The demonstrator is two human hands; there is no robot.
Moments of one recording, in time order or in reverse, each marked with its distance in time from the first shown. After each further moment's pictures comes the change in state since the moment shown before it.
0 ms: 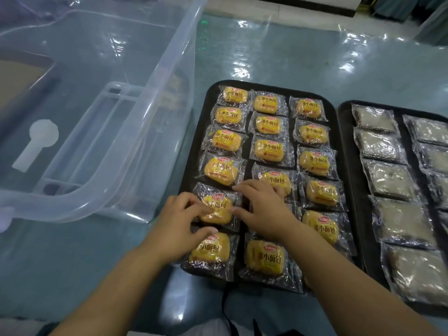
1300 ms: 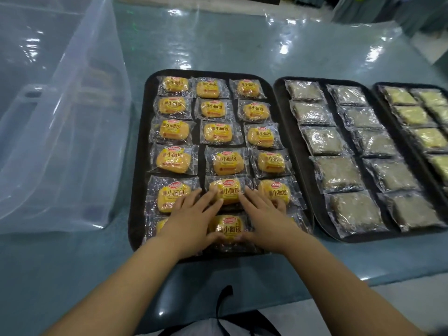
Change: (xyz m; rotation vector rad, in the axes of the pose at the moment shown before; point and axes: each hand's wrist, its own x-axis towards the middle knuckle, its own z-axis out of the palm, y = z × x) left_hand 0.019 0.064 0.054 0.461 -0.408 0.253; right_hand -0.097 0.039 0.017 -0.146 -0.241 0.325
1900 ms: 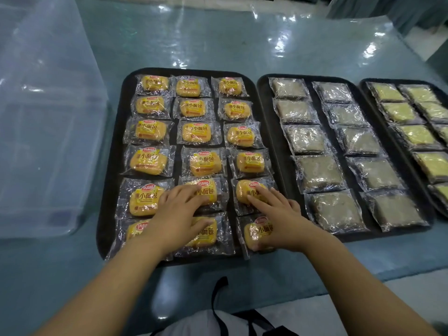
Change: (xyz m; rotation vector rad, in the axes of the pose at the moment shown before) left_hand 0.019 0.025 -0.008 -0.182 0.164 -0.039; right_hand -0.027 0.080 -0.012 0.088 -0.032 0.006
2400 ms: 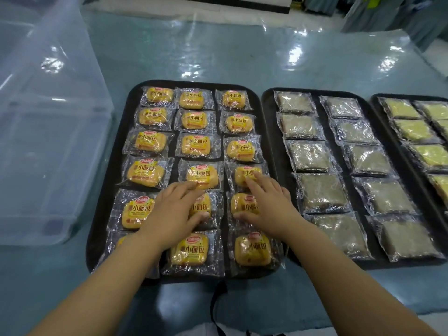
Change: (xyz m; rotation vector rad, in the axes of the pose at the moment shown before) left_hand 0.031 0.010 -0.013 -0.032 0.082 -0.105; right_hand 0.046 0.003 -0.038 0.001 0.205 -0.007
